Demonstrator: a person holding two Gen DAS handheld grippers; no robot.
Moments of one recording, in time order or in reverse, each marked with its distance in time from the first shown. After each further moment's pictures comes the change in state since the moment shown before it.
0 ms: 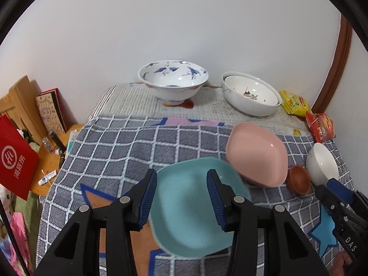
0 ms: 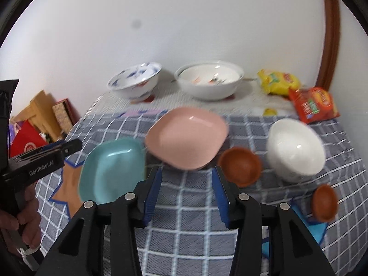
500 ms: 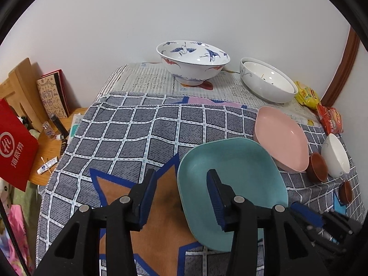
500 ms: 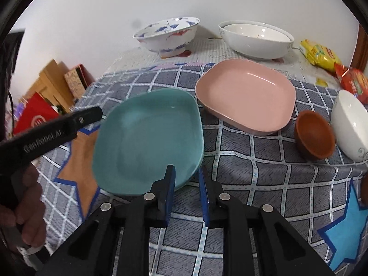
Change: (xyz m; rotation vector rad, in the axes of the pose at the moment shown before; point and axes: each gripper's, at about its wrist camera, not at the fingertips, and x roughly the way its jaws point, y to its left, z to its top) left arm 0.021 0.049 -0.024 -0.028 0.069 0.001; right arm 0.057 0.071 -0.037 -0.027 0.193 0.141
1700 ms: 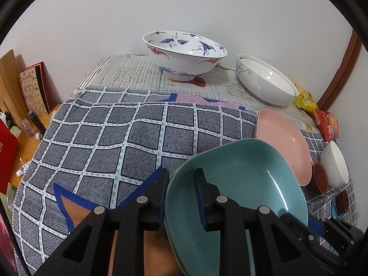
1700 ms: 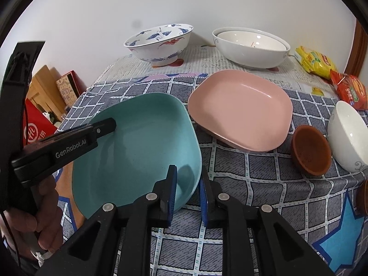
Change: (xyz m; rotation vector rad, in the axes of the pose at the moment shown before) left arm 0.052 -0.003 0.013 -0.028 0.020 -0.098; right arm 0.017 0.008 0.016 -0.009 -0.018 -0.080
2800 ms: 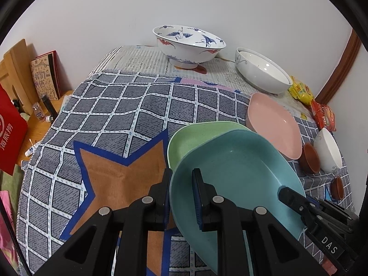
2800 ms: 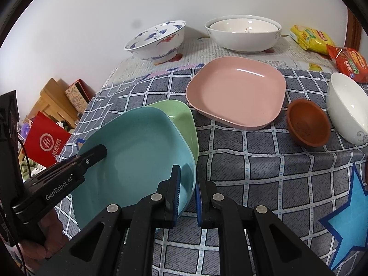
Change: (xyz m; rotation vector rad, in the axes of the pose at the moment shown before) left arm -0.036 -0.001 -0.034 -0.028 0.046 0.027; right arm -0.015 -0.021 -0.010 0.118 0.055 0.118
